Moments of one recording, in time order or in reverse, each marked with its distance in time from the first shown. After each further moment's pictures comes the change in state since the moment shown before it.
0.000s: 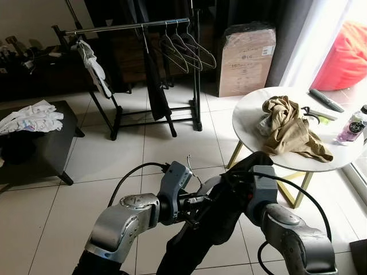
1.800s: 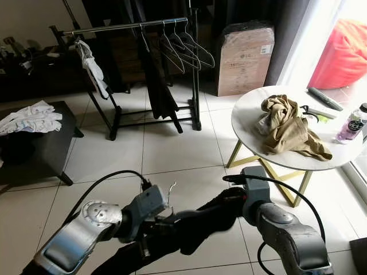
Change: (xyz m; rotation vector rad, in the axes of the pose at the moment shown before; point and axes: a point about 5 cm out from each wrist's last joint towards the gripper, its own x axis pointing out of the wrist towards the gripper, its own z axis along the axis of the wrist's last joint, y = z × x) left arm -0.063 0.020 -0.034 0.416 0.297 -0.104; right arm 0.009 -0.002 -0.003 -0.083 0.023 0.010
